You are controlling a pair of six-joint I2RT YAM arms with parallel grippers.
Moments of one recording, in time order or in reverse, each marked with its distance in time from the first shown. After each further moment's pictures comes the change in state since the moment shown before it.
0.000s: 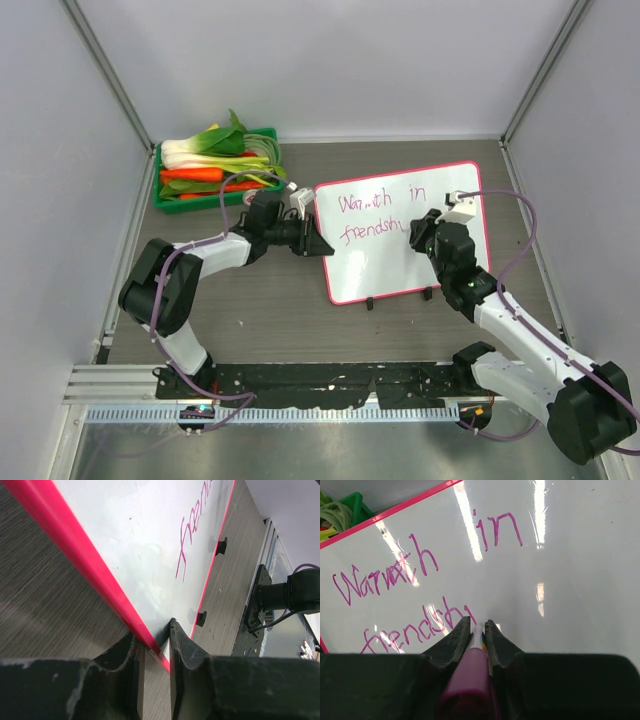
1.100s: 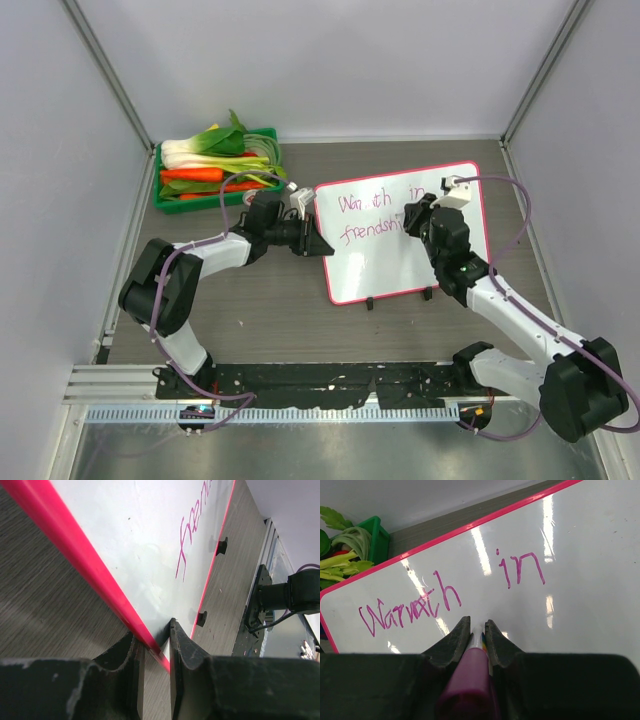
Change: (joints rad) left arm -0.001 0.000 0.000 0.000 -0.002 0.000; right arm -0.004 0.129 0.093 0.094 -0.004 0.006
